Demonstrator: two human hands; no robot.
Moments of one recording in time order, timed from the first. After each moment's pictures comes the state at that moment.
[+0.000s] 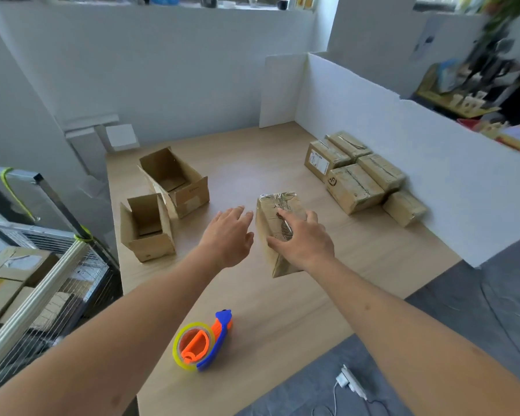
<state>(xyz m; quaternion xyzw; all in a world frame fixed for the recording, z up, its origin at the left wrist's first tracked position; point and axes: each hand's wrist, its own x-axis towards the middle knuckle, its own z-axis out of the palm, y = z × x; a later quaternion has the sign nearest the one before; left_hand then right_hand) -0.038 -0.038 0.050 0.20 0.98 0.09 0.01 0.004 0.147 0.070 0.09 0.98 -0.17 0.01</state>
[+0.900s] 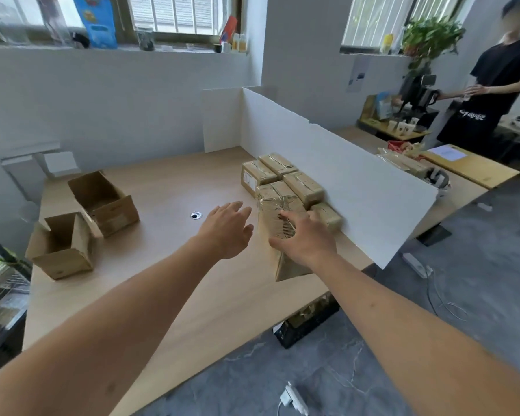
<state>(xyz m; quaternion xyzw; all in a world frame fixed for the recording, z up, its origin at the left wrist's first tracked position) 0.038 0.235 0.128 0.23 0.97 0.09 -0.03 0.102 0.424 0.140 0.11 0.97 -0.21 -0.03</state>
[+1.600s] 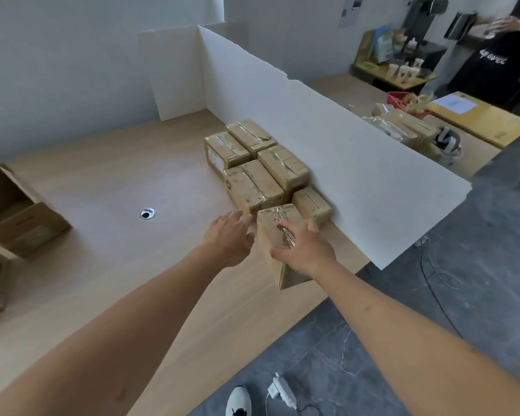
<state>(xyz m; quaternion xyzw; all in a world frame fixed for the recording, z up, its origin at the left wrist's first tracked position) -0.130 0.385 0.024 0.24 0.96 0.09 0.09 -0.057 0.568 0.027 0.16 0.95 -0.24 0.07</state>
